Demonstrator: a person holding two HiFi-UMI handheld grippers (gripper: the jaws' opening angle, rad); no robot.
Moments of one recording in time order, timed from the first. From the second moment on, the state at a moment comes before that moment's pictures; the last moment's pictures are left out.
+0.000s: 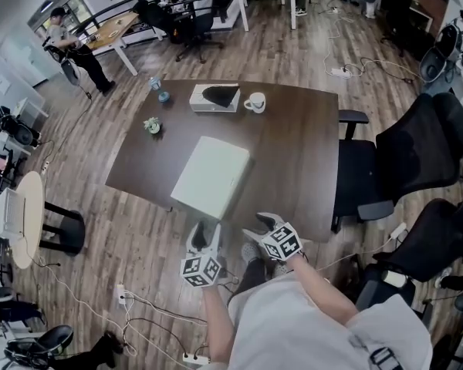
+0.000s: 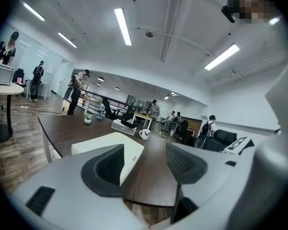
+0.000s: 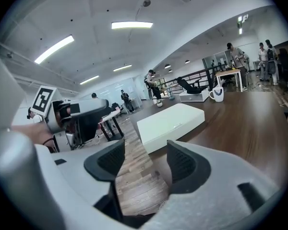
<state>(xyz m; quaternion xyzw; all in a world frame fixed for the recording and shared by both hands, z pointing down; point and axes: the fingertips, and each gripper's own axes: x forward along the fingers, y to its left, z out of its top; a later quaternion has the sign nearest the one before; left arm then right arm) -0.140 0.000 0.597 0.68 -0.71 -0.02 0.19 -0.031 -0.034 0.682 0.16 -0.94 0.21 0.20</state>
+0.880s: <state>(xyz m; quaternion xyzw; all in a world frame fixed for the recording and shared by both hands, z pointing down) -0.124 0.075 0.619 0.64 -0.73 -0.03 0.22 0.007 0.020 0.685 0.18 -0.95 0.19 0.19</state>
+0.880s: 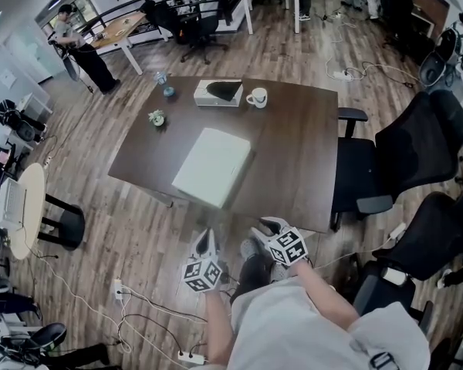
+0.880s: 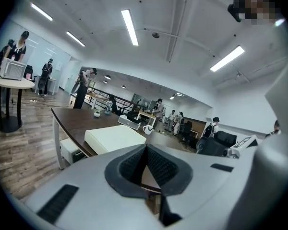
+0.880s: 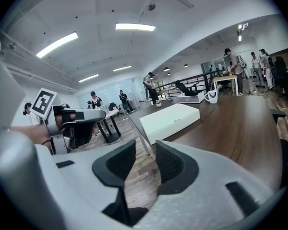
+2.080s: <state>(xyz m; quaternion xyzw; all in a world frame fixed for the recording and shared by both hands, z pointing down) -0.108 0.076 0.606 0.64 -0.74 0.01 0.20 0.029 0.002 0.656 0.18 -0.95 0.21 0.14</state>
